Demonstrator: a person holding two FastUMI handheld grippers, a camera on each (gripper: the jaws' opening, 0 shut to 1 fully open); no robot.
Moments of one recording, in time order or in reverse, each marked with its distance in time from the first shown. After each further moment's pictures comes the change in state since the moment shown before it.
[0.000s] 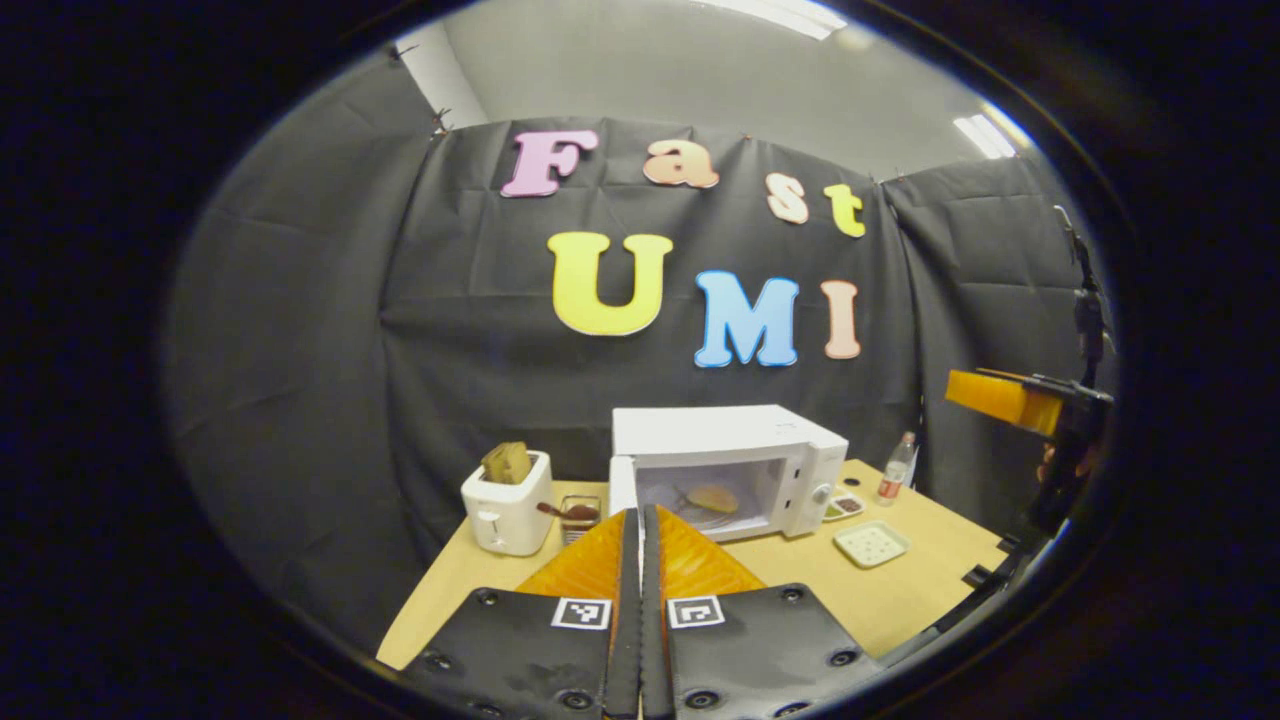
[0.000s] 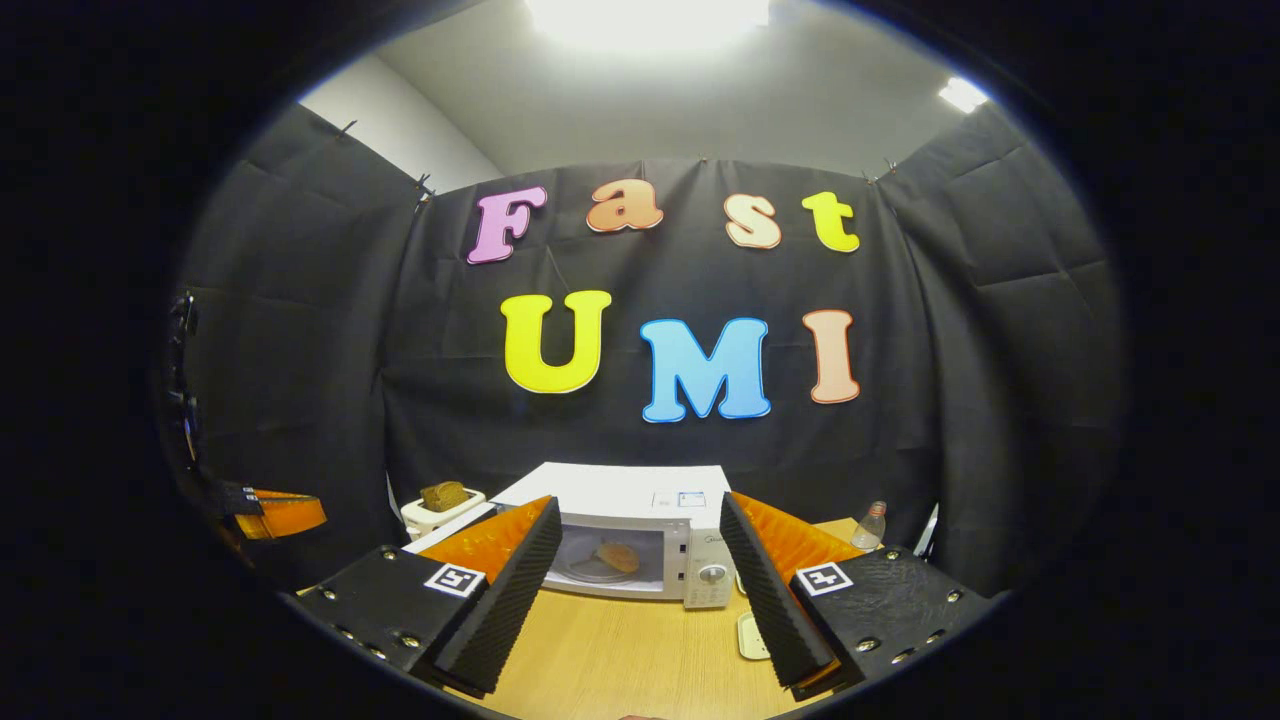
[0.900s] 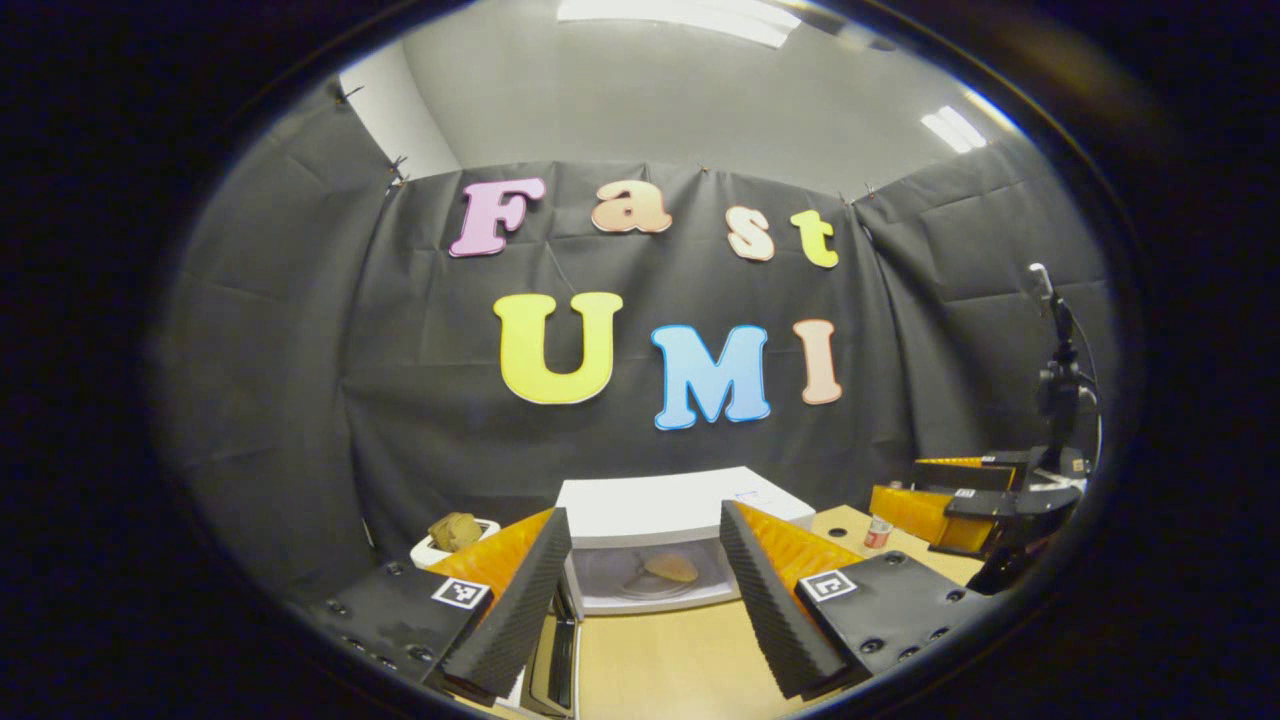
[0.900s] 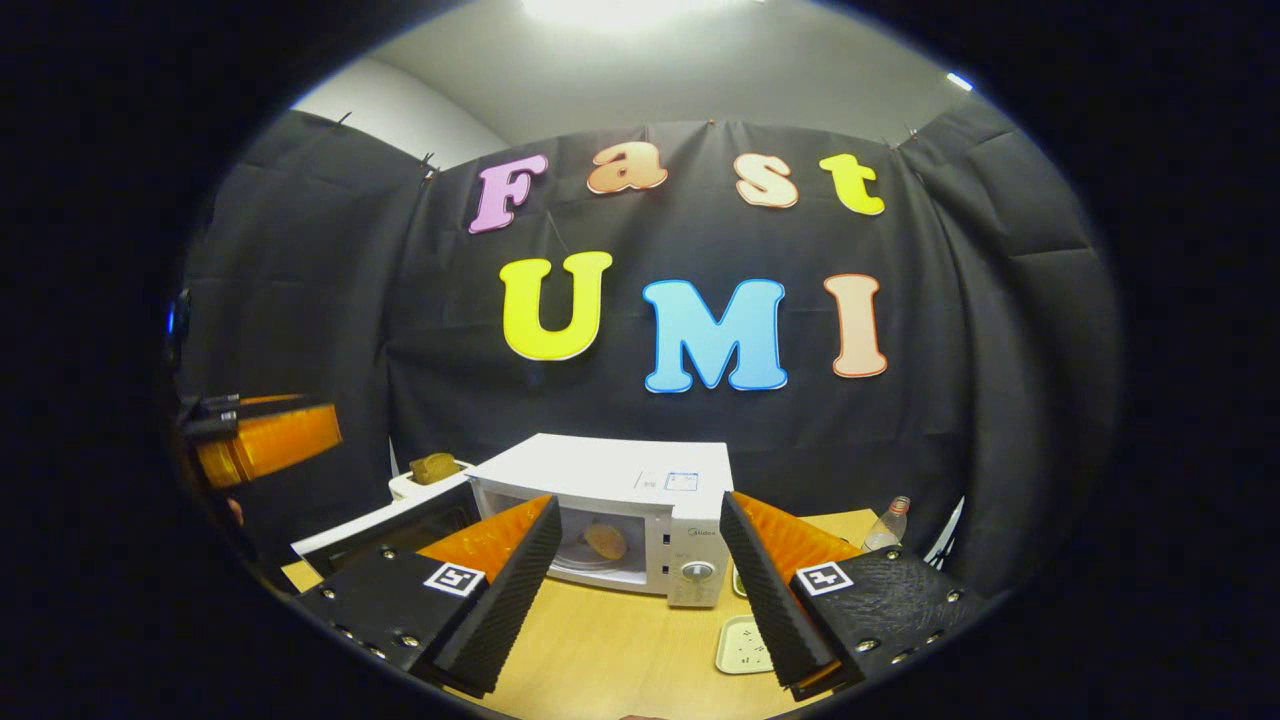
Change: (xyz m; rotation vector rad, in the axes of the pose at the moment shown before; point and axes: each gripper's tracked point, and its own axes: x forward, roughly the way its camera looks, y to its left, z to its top) left arm 0.048 -0.130 0.095 0.056 -0.175 -0.062; right arm 0.049 -0.050 -0.008 0.038 0.055 0.064
